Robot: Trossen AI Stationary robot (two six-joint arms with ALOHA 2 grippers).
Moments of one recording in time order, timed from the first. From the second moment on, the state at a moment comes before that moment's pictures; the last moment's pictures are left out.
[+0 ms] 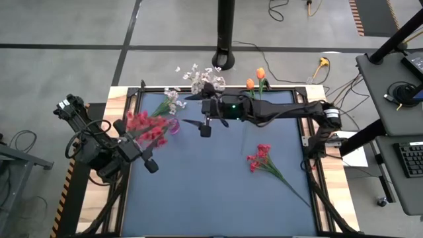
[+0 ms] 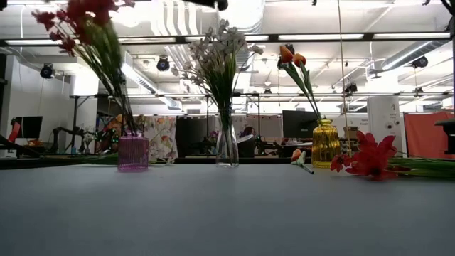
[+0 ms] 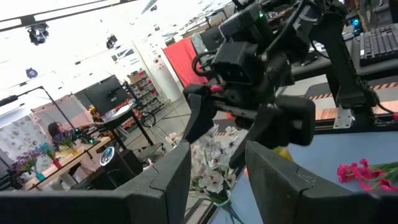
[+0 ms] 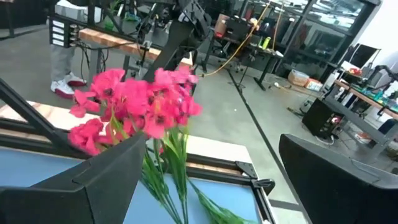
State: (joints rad) left arm -0.83 1.06 0.96 0.52 -1.52 0.84; right arm -0.10 1.78 1.61 0.08 0.01 -0.32
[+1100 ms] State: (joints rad) left arm -0.83 1.47 1.36 0.47 -1.37 0.88; right arm 0.16 1.51 1.61 -0.91 0.07 0.17
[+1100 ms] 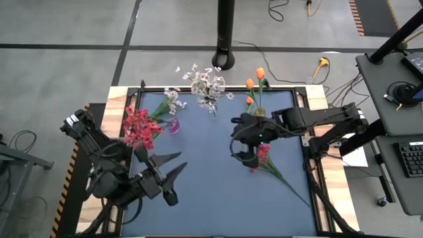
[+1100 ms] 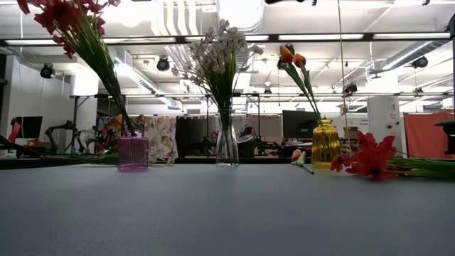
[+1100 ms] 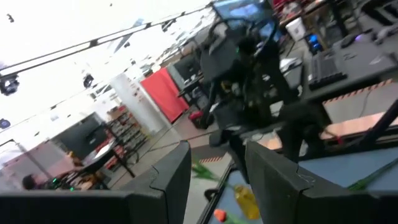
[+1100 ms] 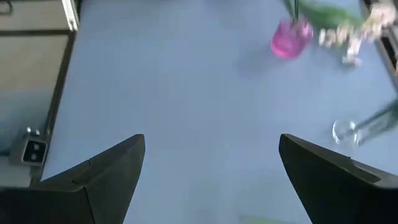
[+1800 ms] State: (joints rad) left arm -0.83 1.55 1.39 0.32 -1.27 0.57; right arm 0.26 1.45 1.33 -1.12 0.17 0.38
